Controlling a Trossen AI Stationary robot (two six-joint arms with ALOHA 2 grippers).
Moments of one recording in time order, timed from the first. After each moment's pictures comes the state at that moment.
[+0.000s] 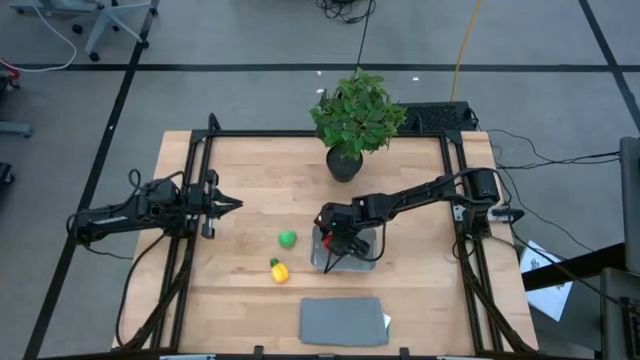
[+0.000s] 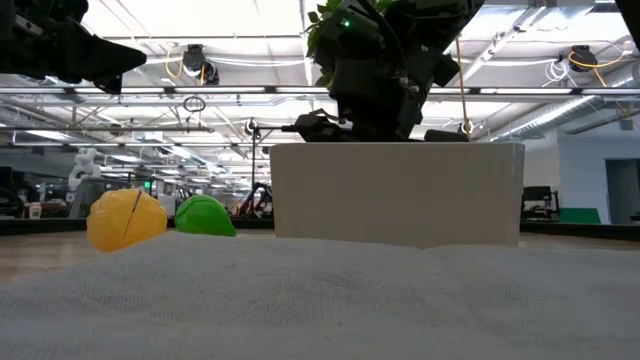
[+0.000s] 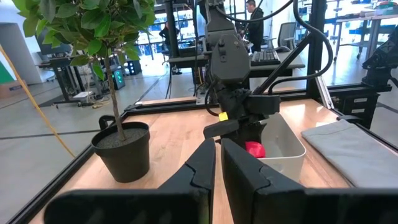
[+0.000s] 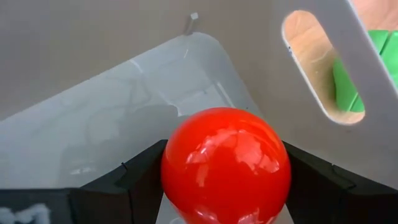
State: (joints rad) left arm 0.14 0.01 0.19 -0.19 0.13 0.12; right arm 0.04 1.91 1.19 -0.33 -0.23 -0.91
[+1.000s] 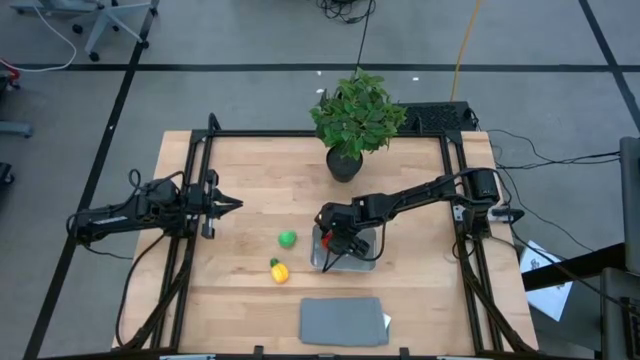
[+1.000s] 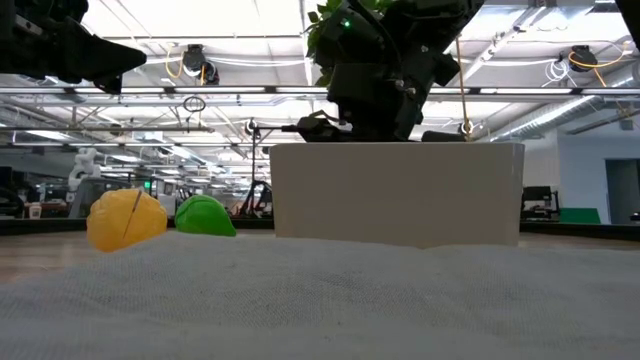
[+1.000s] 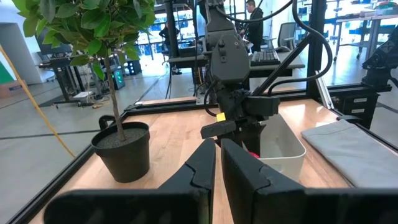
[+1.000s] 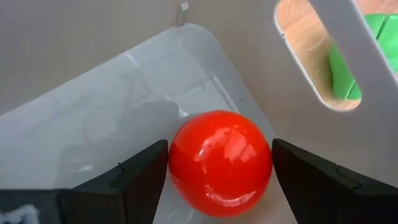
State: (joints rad) left arm 0.14 0.01 0.19 -0.19 0.13 0.12; right arm 0.04 1.91 1.19 -0.33 -0.20 -0.87
